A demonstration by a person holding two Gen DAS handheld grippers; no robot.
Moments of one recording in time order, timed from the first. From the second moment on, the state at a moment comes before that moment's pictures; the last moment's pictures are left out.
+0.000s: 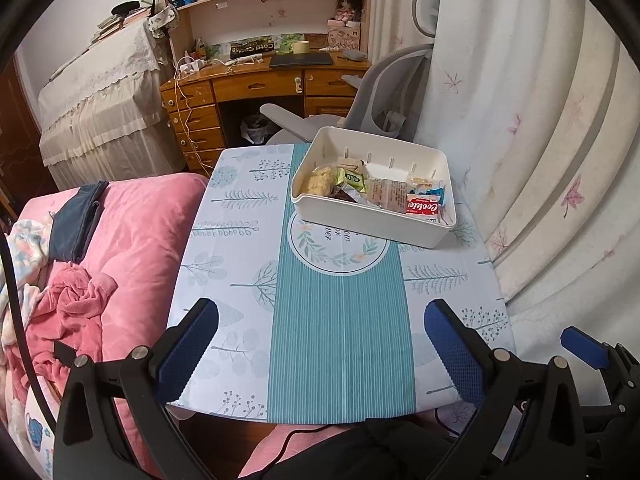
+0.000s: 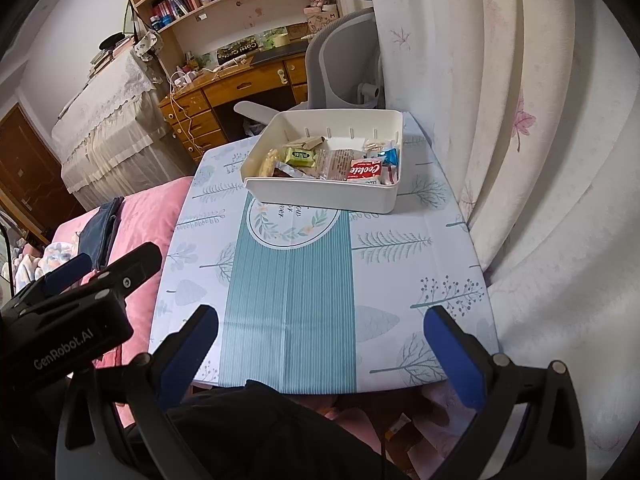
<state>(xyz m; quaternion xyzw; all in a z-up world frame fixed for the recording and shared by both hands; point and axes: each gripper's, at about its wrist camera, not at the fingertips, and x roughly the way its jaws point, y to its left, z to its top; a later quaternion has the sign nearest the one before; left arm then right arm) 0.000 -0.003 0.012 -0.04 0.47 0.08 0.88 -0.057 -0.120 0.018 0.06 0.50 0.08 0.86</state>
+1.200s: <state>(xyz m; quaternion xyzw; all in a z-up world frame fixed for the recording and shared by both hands) 0.001 0.007 0.014 -0.02 0.48 0.09 0.88 -0.049 -0.130 0.001 0.08 0.53 0.10 0.84</state>
